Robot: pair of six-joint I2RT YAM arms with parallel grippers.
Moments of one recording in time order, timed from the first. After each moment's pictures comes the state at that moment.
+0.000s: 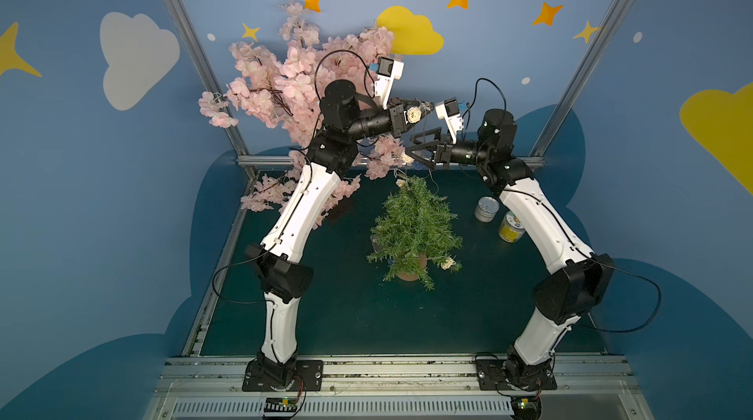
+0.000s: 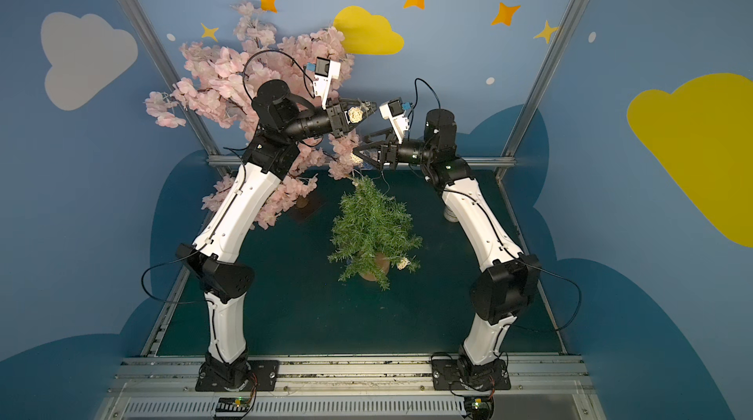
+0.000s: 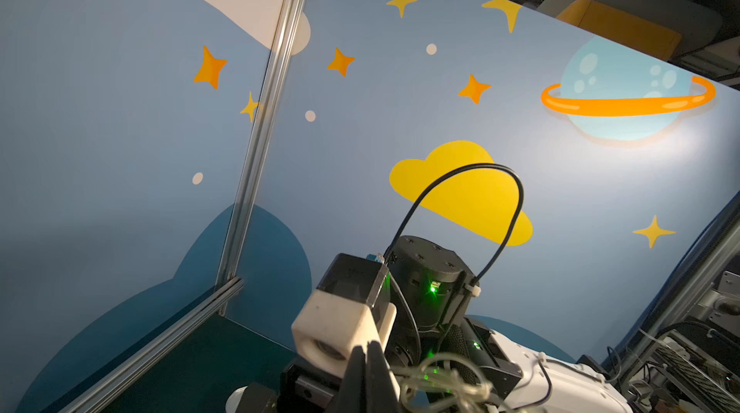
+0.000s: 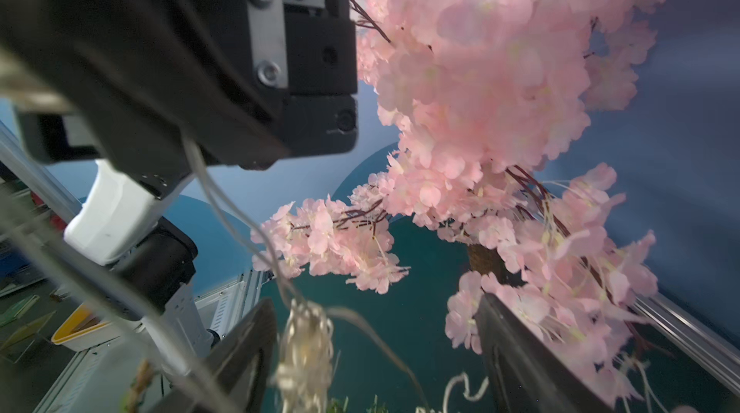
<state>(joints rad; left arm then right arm) -0.45 2.03 2.45 -0.14 0.85 -0.59 0.38 1.77 1.86 -0.08 -1.04 0.28</state>
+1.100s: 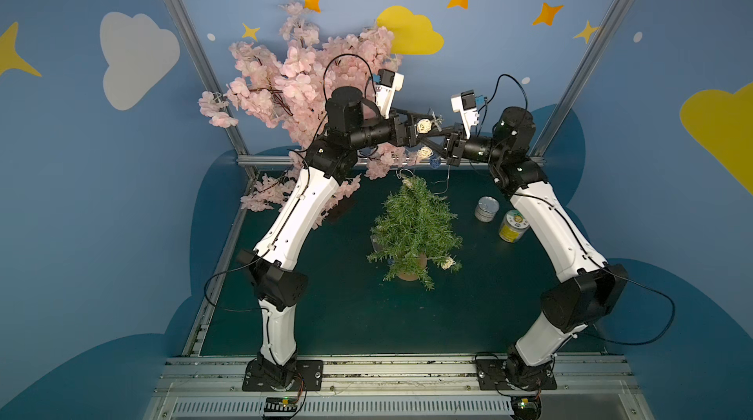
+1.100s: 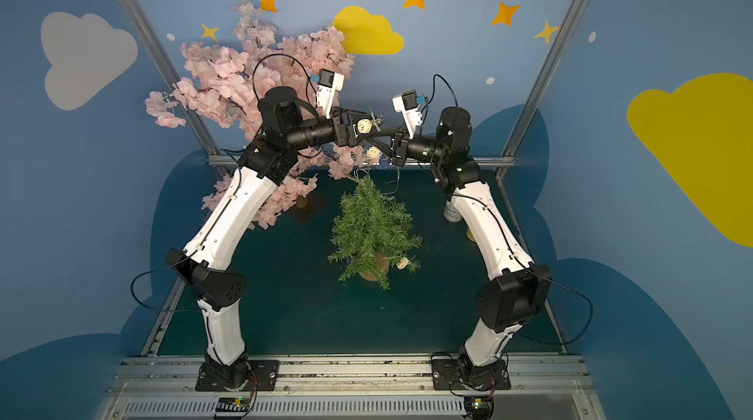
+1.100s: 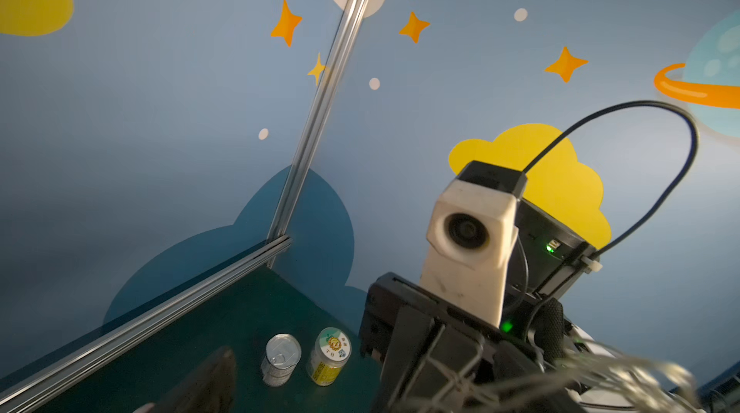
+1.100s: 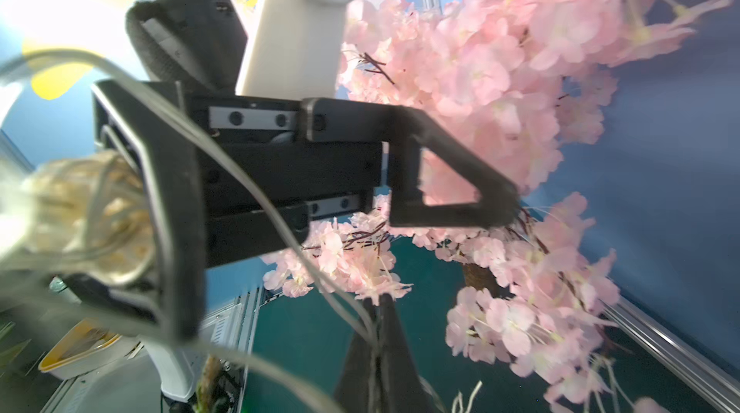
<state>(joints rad) -0.47 1.91 2.31 -0.38 0.63 -0.45 0.31 1.70 1.82 -0.05 -1.02 0.34</state>
